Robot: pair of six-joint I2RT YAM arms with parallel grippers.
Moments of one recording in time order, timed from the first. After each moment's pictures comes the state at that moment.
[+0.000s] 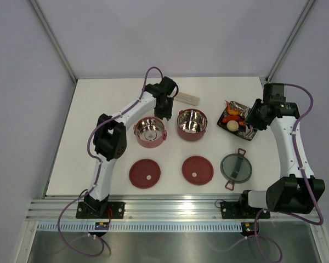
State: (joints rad) left arm -0.59 2.21 2.01 -0.93 -0.07 -0.39; right arm -0.09 1.33 1.34 -0.99 0.02 0.44
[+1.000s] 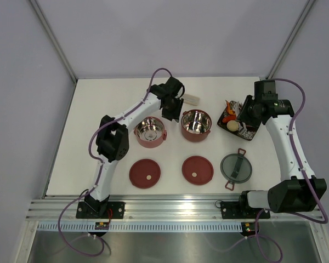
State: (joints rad) left arm -0.64 2.23 2.05 -0.91 0.07 -0.35; right arm 0.02 1.33 1.39 -0.99 0.01 0.45
